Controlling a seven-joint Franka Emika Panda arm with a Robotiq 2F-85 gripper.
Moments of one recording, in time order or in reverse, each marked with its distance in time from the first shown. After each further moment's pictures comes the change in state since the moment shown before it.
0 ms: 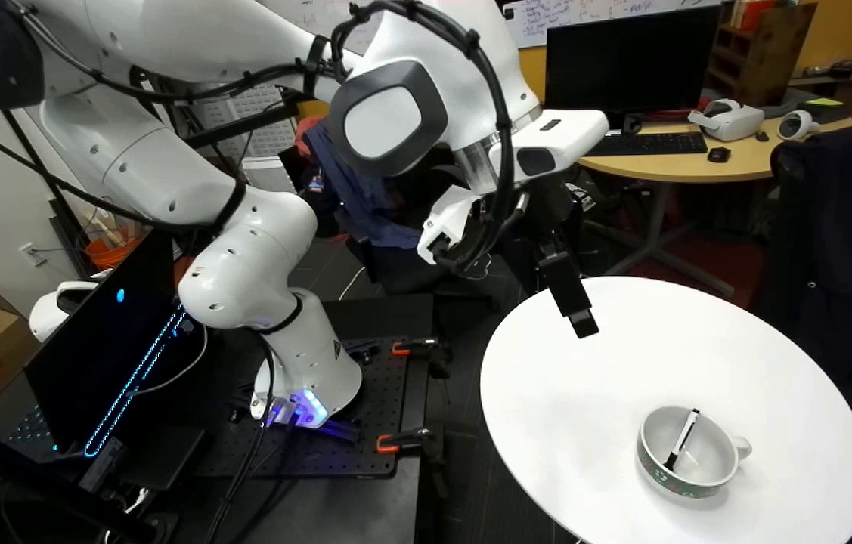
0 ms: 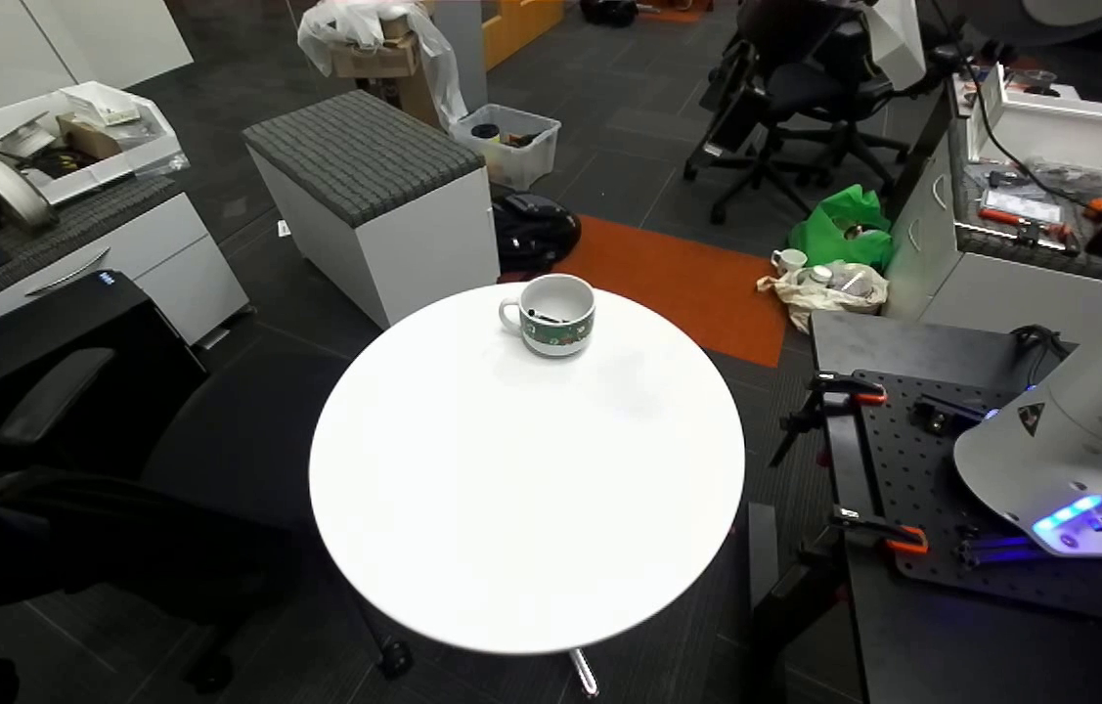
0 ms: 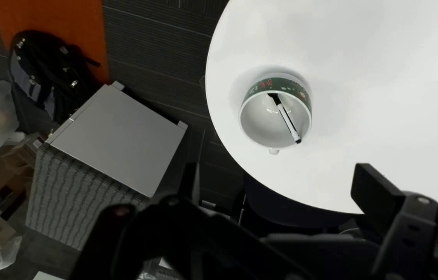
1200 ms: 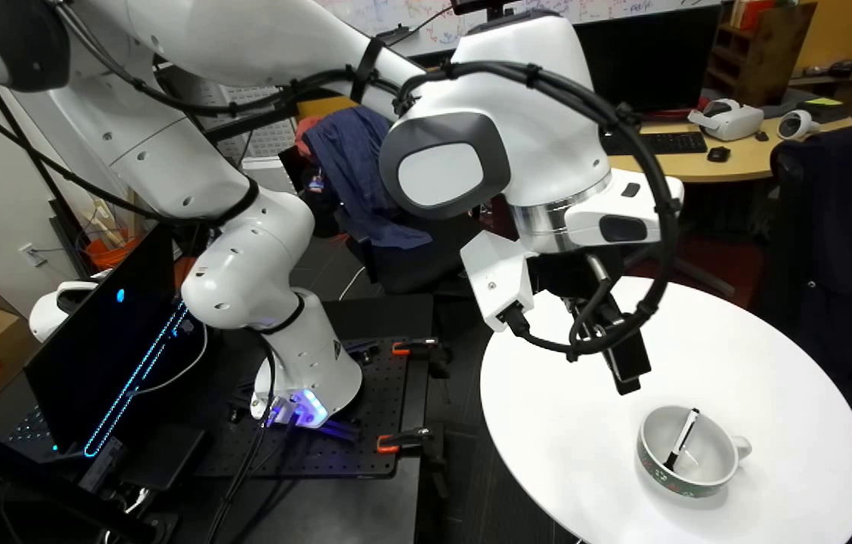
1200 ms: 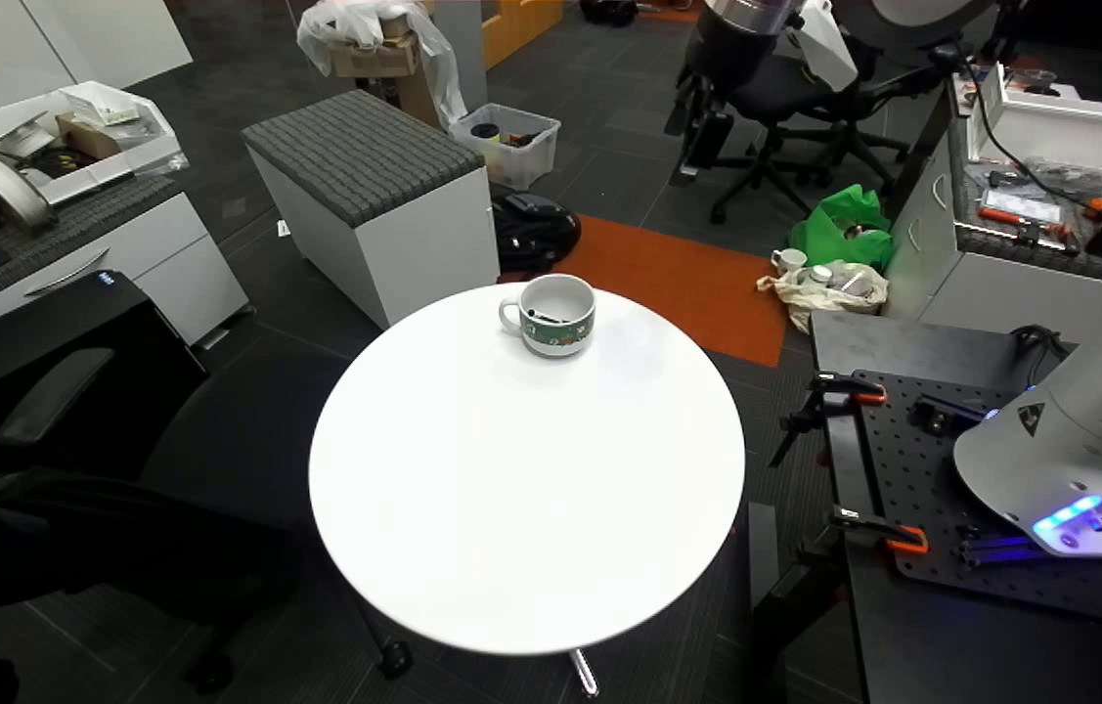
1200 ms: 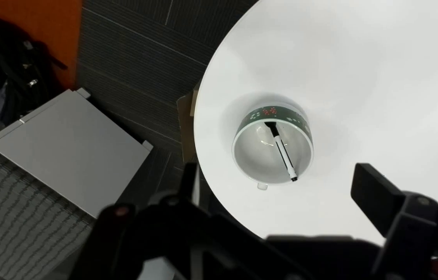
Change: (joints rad) arm 0.063 0.231 -0.135 0.126 0.065 -0.001 -0.285
